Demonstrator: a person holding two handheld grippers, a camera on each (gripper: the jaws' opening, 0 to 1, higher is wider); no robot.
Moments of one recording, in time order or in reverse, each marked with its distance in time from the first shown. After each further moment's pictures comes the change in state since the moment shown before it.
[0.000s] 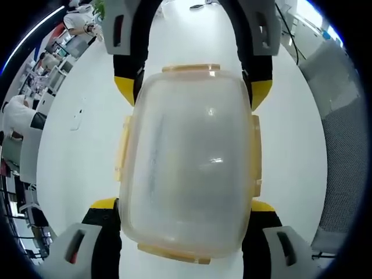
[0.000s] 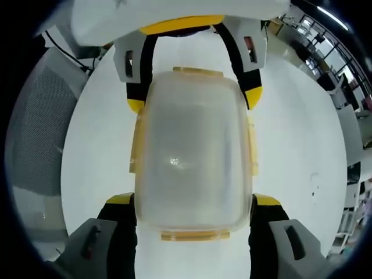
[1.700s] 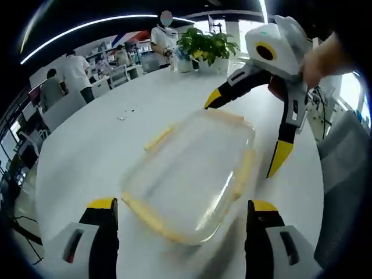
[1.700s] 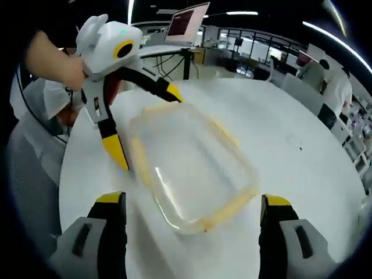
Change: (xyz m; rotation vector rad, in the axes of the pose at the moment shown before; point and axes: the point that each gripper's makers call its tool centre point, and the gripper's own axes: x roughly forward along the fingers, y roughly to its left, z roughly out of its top) left arm -0.026 -0.007 -0.009 -0.524 -0.469 0.199; right arm -0.011 0.013 0.001 0.497 -0.460 -0.259
